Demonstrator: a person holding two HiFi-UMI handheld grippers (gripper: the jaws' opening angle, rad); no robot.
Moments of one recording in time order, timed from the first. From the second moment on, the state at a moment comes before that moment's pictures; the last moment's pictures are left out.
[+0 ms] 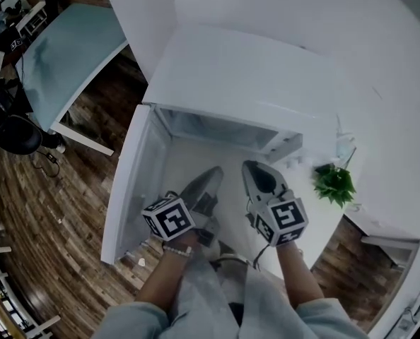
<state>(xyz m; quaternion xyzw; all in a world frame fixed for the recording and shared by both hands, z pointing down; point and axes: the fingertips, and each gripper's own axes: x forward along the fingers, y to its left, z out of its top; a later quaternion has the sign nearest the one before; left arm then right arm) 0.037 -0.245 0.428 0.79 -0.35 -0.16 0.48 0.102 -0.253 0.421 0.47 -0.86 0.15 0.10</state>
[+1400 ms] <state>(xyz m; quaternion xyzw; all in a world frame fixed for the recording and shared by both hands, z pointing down) 0.041 -0.179 0.335 0.90 -0.32 -0.09 0.28 0.108 -0.182 0.355 0.45 -0.88 0.12 0.04</state>
